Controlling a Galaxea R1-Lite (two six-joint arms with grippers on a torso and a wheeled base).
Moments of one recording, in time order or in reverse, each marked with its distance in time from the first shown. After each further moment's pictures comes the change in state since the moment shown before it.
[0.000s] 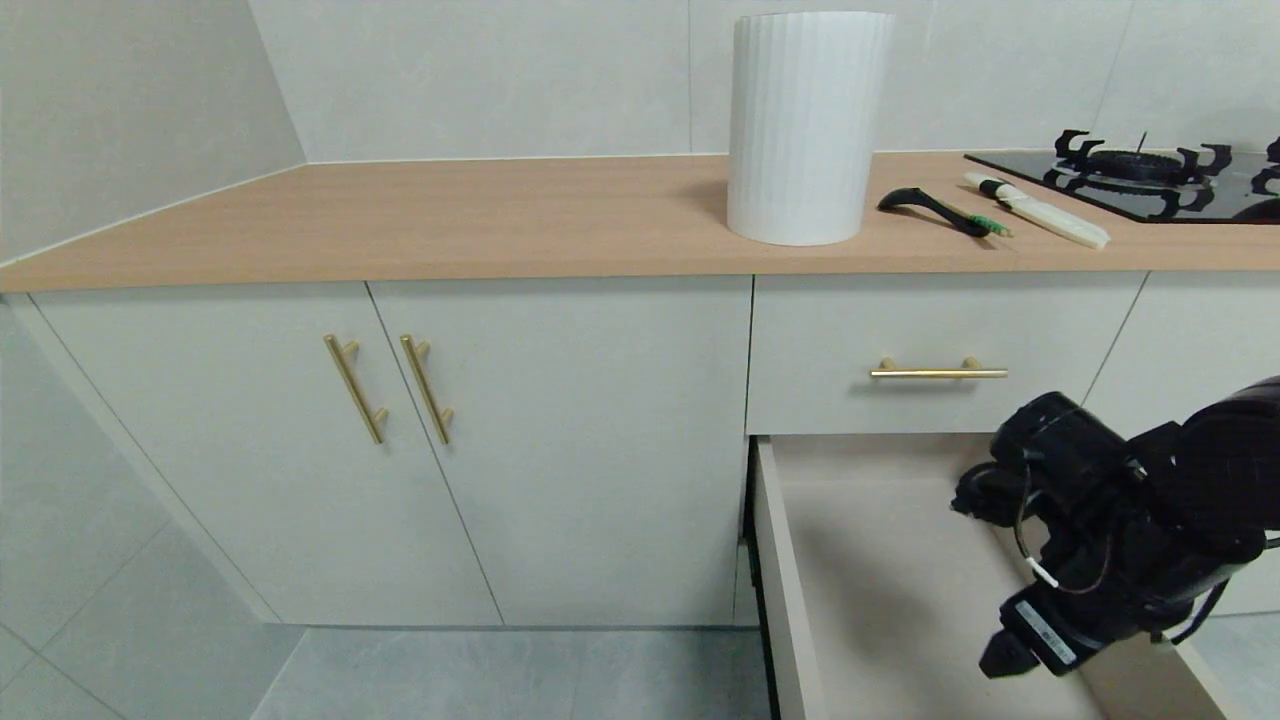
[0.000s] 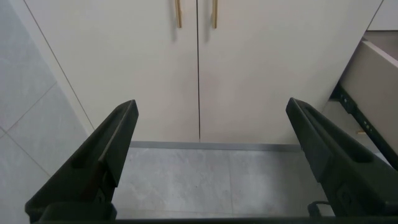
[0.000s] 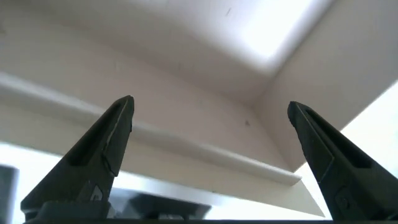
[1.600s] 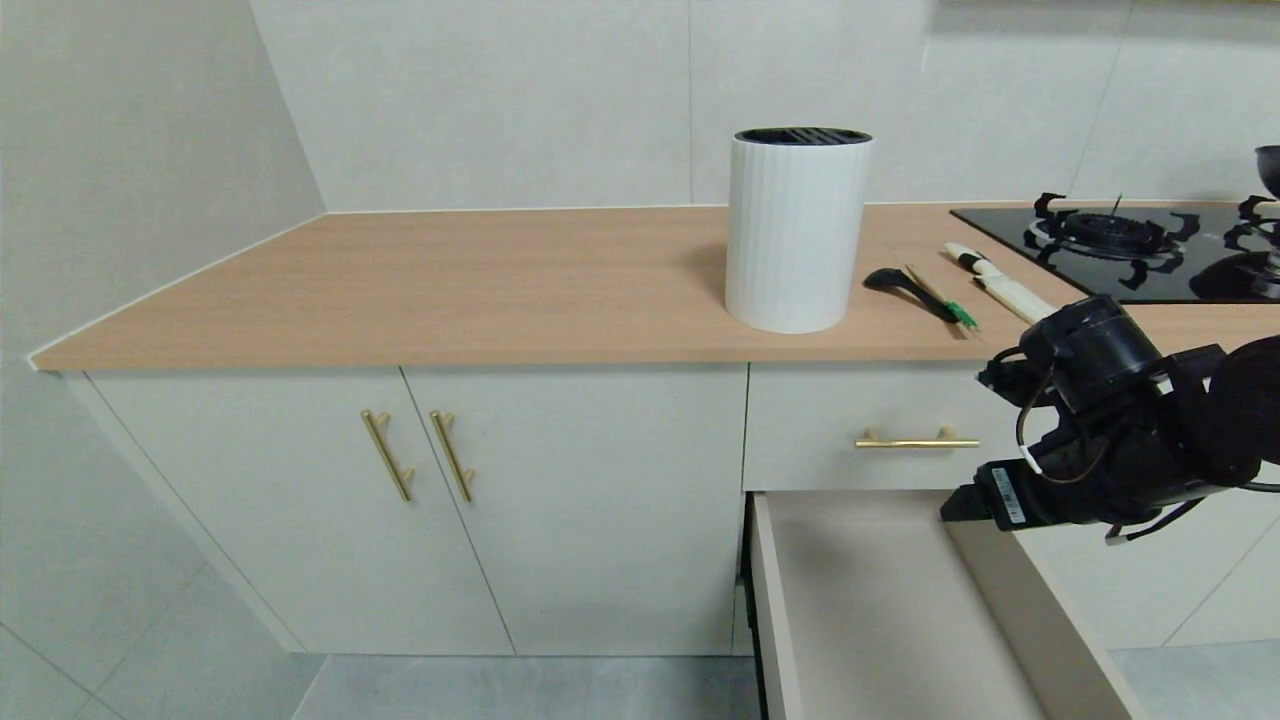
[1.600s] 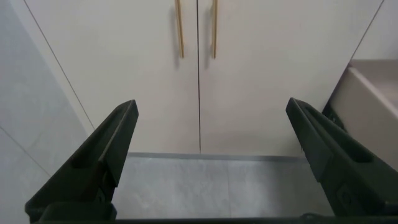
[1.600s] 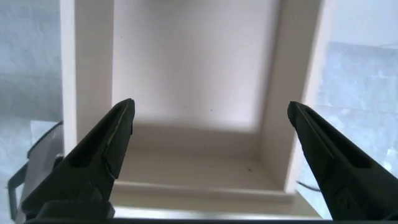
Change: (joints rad) left arm 0.000 0.001 0.000 0.000 0.000 0.000; right arm -0.074 -0.016 -0.106 -0.211 -0.039 0.156
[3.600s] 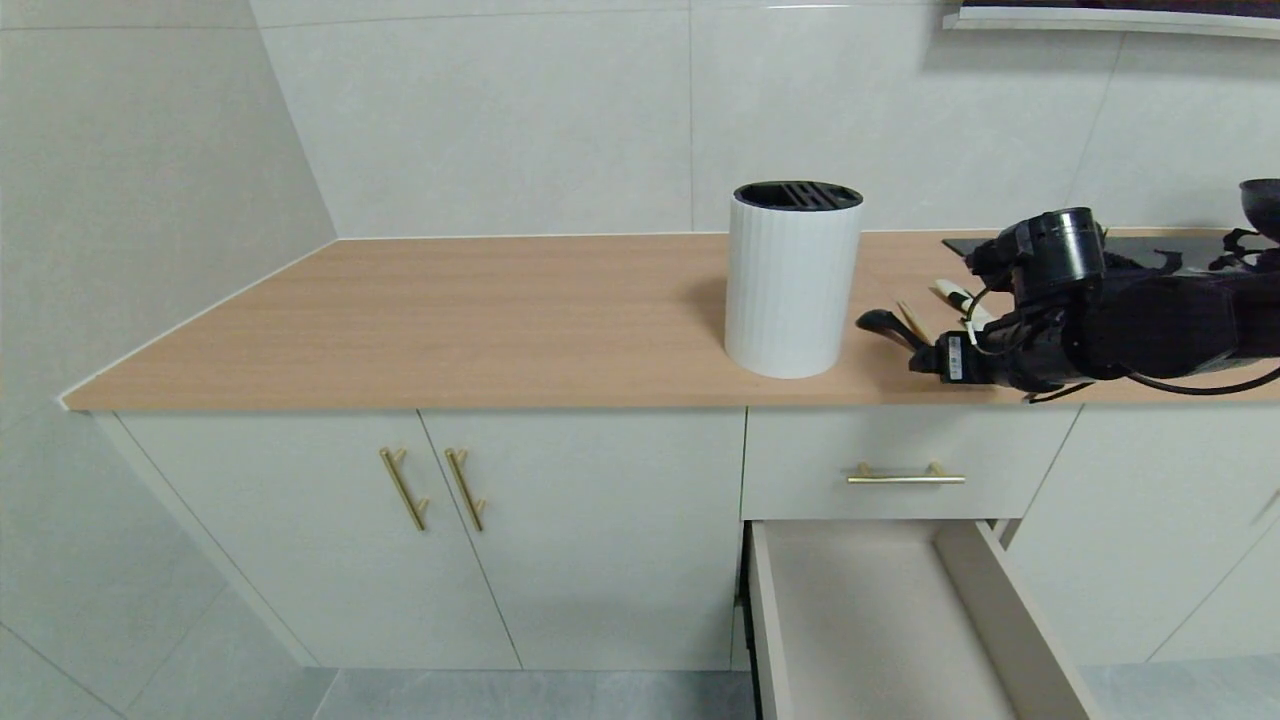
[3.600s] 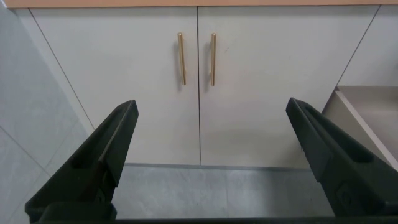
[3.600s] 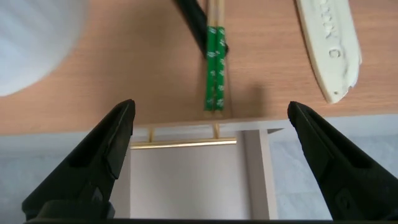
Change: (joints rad) left arm 0.000 0.000 0.000 0.000 0.000 0.000; right arm -0.113 0.244 -0.346 -0.281 -0.058 -0.023
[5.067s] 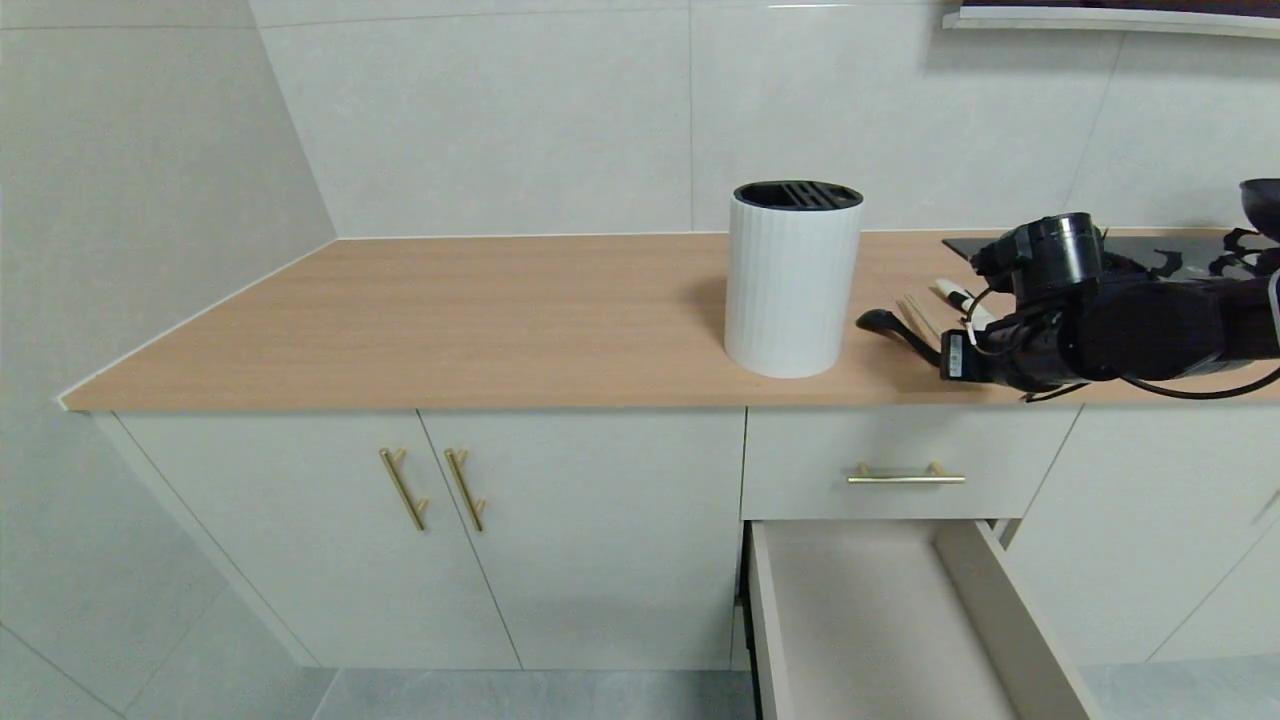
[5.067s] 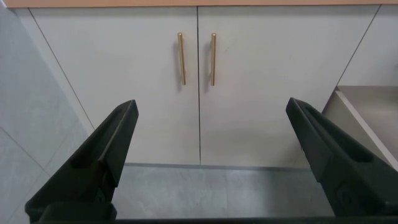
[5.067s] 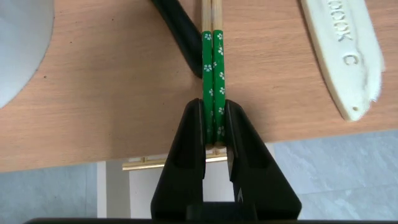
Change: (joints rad) left arm 0.000 0.000 0.000 0.000 0.000 0.000; right arm -0.008 0.014 -0.001 -0.025 0.003 0.033
